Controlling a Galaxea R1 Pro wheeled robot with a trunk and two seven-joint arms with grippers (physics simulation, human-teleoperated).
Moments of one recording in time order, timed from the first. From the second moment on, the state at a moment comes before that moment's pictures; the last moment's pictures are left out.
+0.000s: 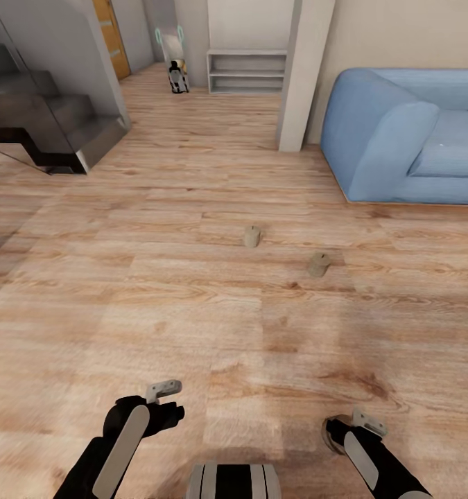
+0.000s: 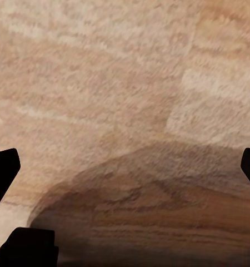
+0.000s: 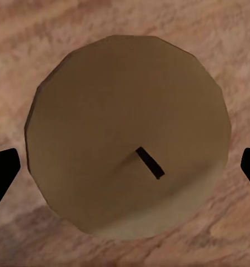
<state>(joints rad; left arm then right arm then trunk) -0.29 -0.01 -0.18 -1.36 0.68 0.95 0.60 -0.47 -0.09 0.04 -0.56 -0.52 0.28 -0.35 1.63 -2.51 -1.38</state>
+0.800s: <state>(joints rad) -0.29 -0.01 -0.18 -1.36 0.68 0.95 0.60 -0.47 -0.09 0.04 -0.56 -0.52 0.26 -0.35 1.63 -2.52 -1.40</state>
